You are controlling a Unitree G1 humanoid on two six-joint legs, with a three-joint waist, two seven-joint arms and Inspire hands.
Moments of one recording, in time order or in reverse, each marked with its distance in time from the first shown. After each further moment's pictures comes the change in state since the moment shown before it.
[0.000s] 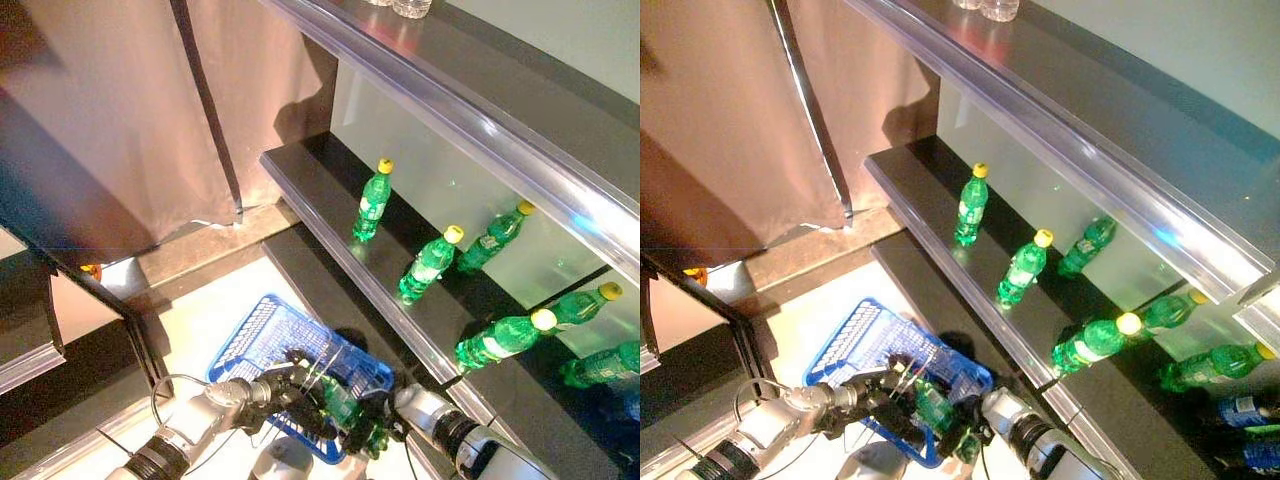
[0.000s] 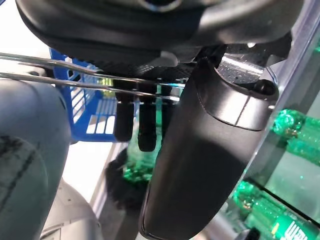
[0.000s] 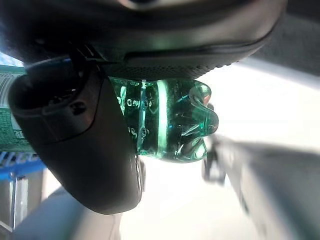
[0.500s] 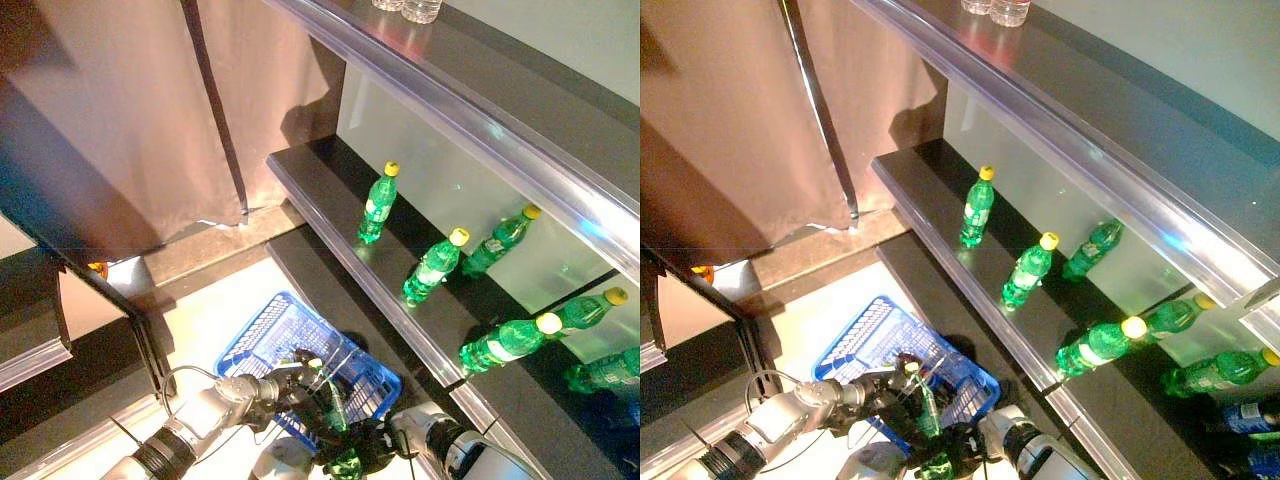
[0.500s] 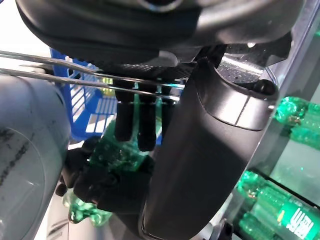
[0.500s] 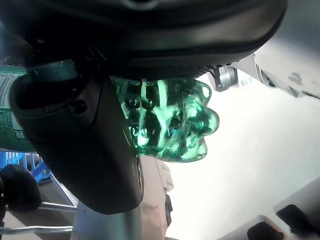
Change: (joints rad) left arm -0.037 0.000 -0.064 -0.009 -0.001 0.018 -0.001; right arm 0.016 0.053 -0.059 0.159 0.454 0.018 -0.072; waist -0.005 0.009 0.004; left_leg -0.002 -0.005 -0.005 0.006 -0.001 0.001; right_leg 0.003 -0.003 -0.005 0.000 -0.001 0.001
